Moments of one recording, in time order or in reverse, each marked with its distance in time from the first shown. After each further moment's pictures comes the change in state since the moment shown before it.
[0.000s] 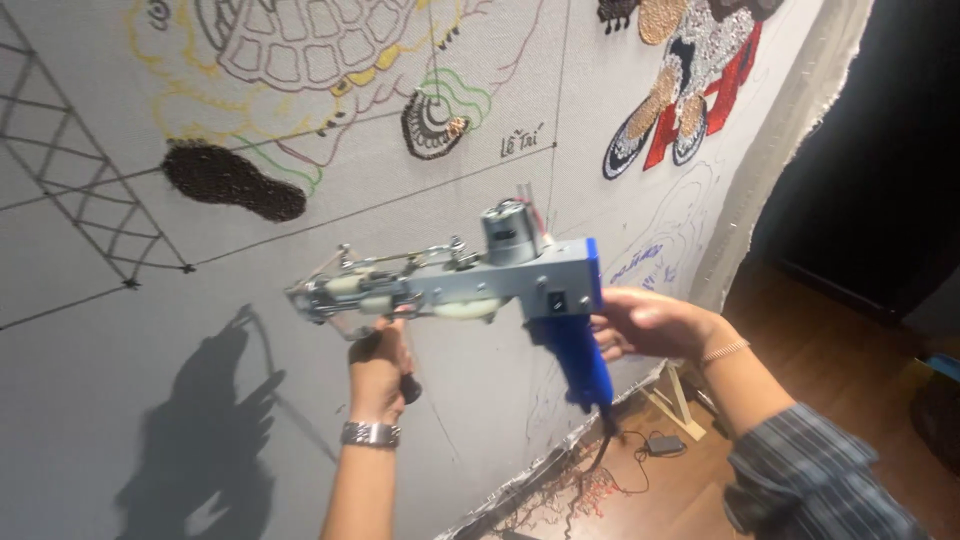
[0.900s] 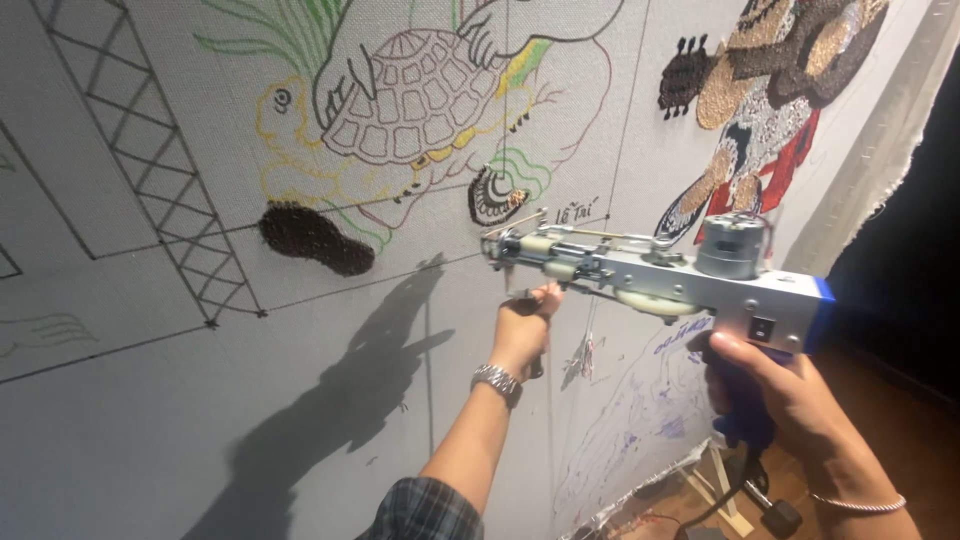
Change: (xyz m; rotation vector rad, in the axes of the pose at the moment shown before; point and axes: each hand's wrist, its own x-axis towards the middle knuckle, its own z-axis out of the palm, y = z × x) left_hand 0.051 0.018 0.163 0.181 -0.316 -0.068; right_hand -0.026 -0.045 0.032 -0.121 0.966 -0.159
